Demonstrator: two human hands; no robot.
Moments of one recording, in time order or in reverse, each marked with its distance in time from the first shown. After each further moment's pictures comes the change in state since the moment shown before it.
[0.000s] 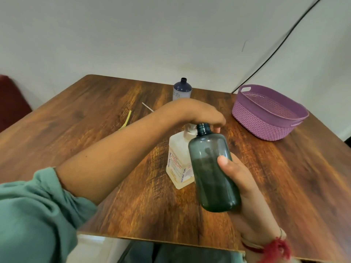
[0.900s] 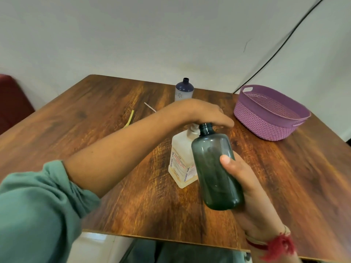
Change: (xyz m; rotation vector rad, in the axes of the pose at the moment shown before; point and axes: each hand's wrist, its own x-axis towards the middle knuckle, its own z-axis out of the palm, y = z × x) left_hand -0.001 -0.004 -0.001 0.002 0.053 0.044; right_hand 0.001 -0.001 0.001 -0.022 0.011 0.002
